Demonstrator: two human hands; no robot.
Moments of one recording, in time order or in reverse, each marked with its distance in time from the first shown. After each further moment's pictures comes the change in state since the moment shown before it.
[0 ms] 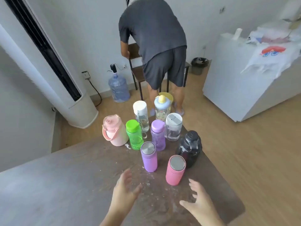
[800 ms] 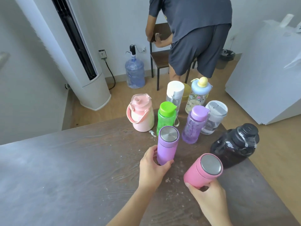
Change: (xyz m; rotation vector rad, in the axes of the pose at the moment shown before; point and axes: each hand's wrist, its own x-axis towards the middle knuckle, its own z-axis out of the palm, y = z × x) left_hand 0.076 -0.032 0.016 -0.129 0.112 0.195; right_hand 0.022 -0.034 0.101 -0.087 0.238 -0.086
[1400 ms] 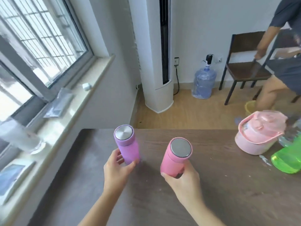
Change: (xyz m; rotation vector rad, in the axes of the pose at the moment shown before) left_hand 0.006 -0.151 -0.422 0.042 0.525 -0.231; right_hand -0.125 -0.217 0.329 0.090 -0.479 -0.329
